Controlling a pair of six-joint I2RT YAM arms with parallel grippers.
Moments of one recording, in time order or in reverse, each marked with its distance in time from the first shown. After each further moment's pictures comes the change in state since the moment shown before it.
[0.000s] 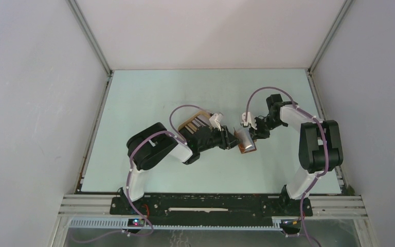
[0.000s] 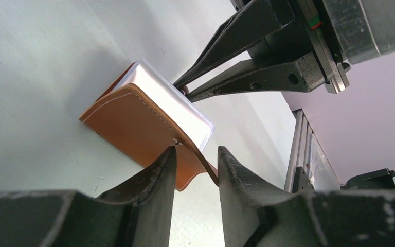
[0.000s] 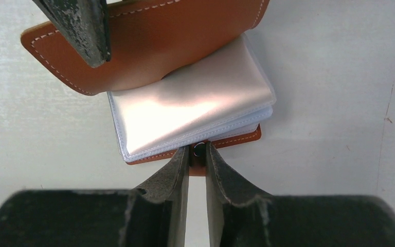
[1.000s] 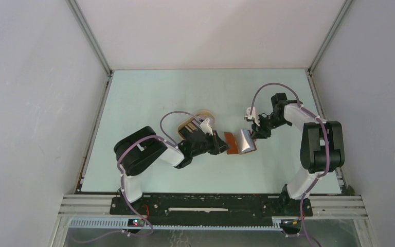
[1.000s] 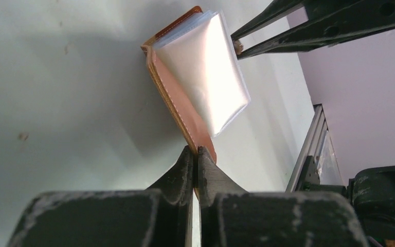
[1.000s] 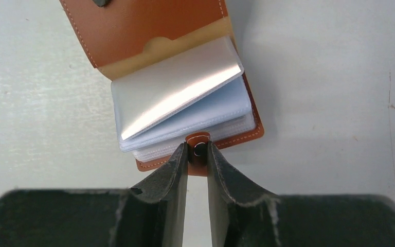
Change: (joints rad) left arm 0.003 -0.131 -0.129 -0.150 -0.063 -0.053; right arm -0.047 -0.004 0.019 -0.032 -0.102 0.103
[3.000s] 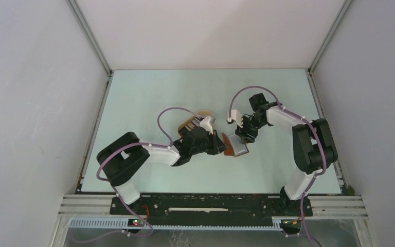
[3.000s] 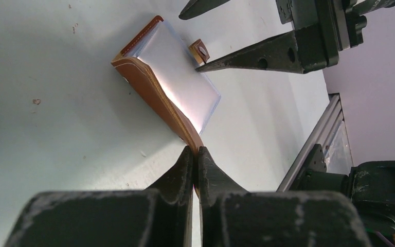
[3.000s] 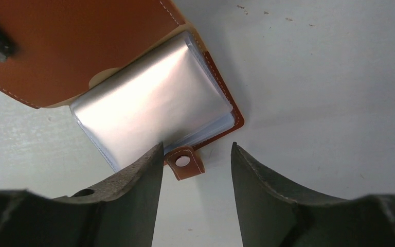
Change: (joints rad) left arm -0.027 -0.209 0.015 -0.359 -0.043 0.034; right arm 0.237 0.020 -0.002 0.164 0.231 0.304
